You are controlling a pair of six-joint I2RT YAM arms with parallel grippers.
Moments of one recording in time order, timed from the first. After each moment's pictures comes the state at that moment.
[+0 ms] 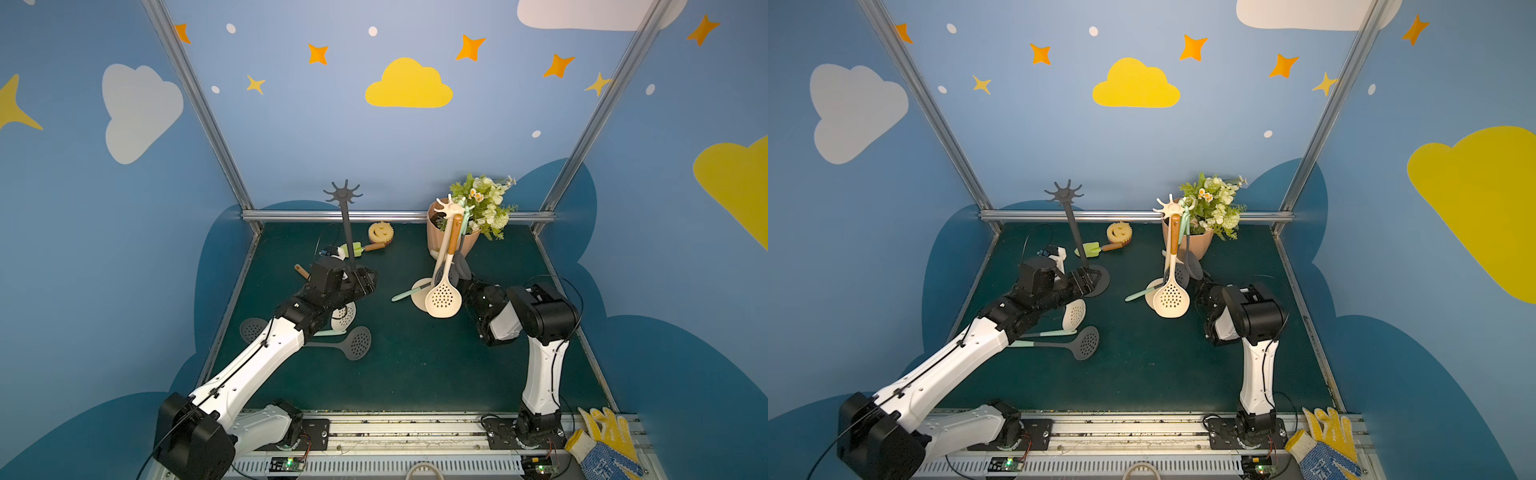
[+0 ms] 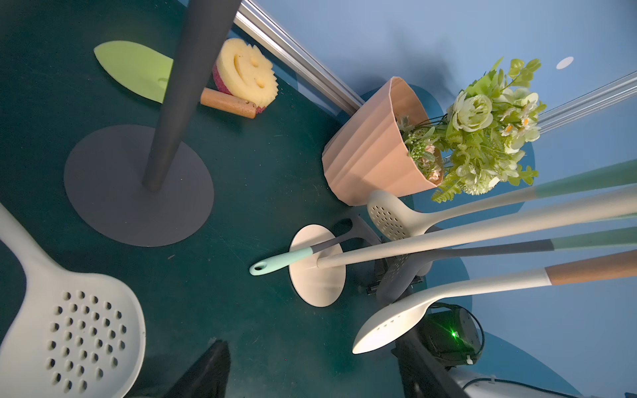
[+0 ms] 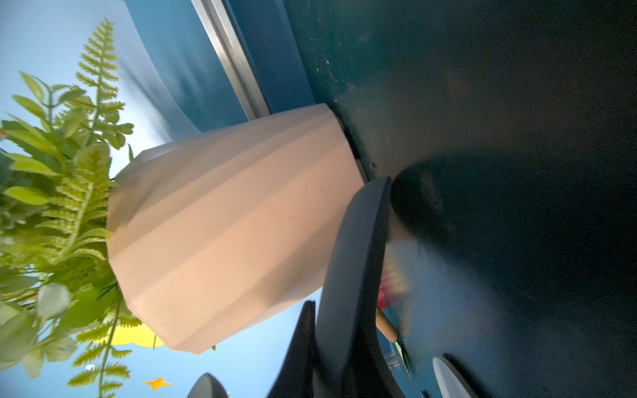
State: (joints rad) left arm -0.47 1.17 0.95 -0.30 0.08 -0.85; right arm 0.25 2.11 0.62 1.36 0.07 1.92
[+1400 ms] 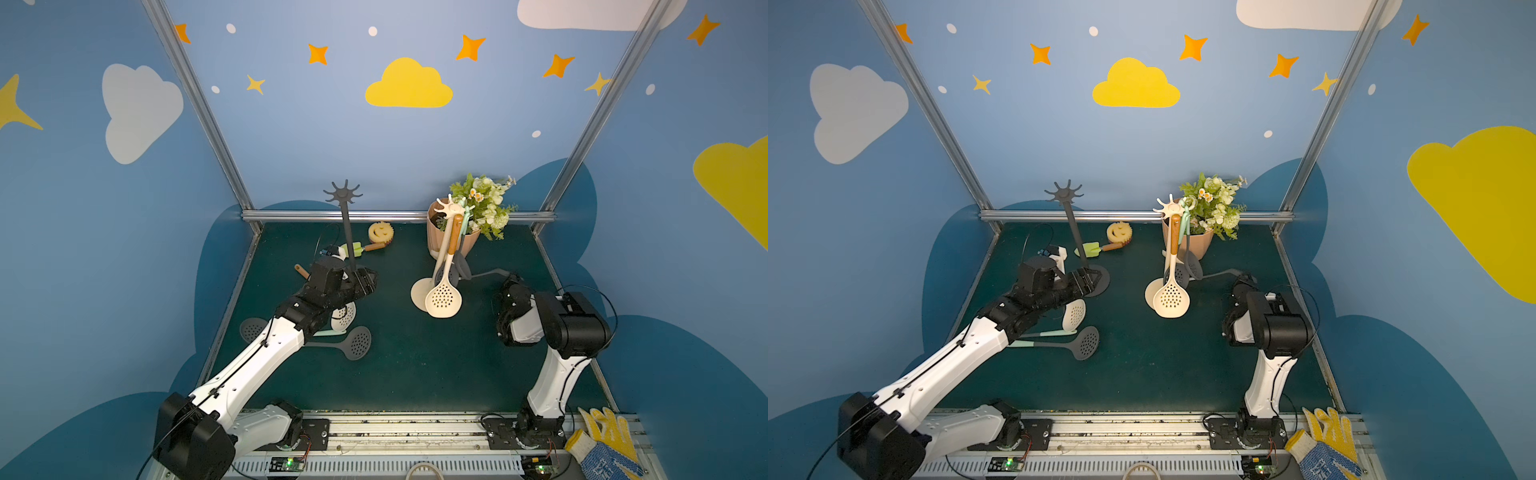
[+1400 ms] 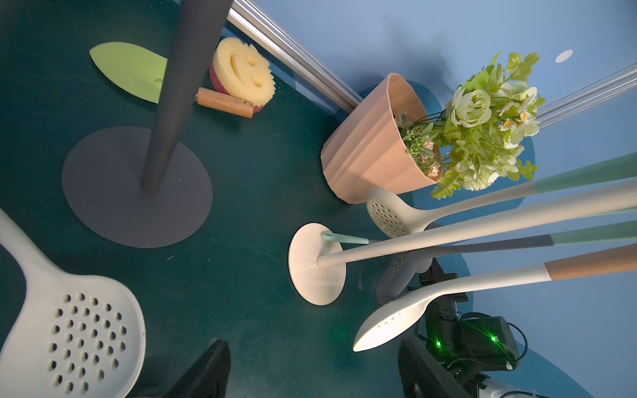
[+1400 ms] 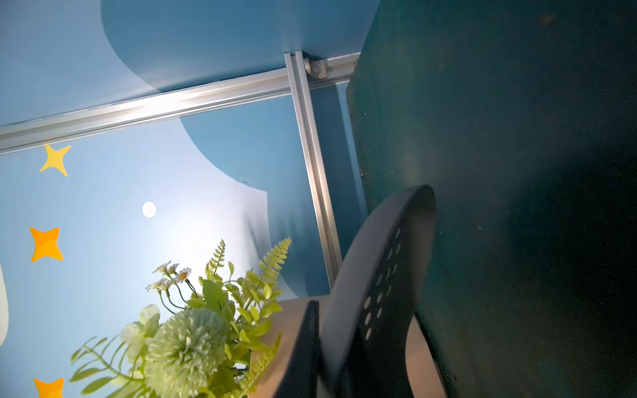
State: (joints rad) left arm -0.47 1.17 0.95 -0.30 0.09 -0.83; right arm 0.06 1.93 0.54 1.30 0.40 1.77
